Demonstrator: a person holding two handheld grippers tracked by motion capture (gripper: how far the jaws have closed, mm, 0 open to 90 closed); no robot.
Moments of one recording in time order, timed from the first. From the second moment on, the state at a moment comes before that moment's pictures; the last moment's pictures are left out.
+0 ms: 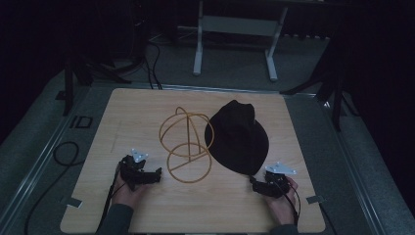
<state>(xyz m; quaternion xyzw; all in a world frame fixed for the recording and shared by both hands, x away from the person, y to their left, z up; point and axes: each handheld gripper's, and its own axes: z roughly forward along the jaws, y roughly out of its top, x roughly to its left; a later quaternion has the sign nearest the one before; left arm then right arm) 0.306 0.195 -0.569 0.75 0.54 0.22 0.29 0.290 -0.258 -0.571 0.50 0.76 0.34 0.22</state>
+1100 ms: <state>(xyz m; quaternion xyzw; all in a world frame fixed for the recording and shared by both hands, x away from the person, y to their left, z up) 0.306 0.195 -0.569 0.75 0.54 0.22 0.30 0.289 -0.254 -0.564 0.50 0.77 0.32 0.22</state>
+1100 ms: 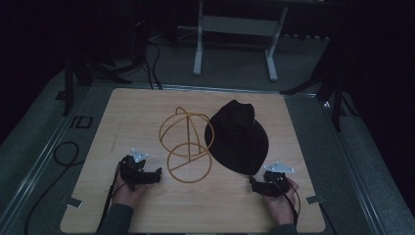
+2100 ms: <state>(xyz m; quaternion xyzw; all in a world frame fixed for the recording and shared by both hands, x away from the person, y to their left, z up) 0.306 0.195 -0.569 0.75 0.54 0.22 0.30 0.289 -0.252 -0.539 0.46 0.80 0.33 0.21</state>
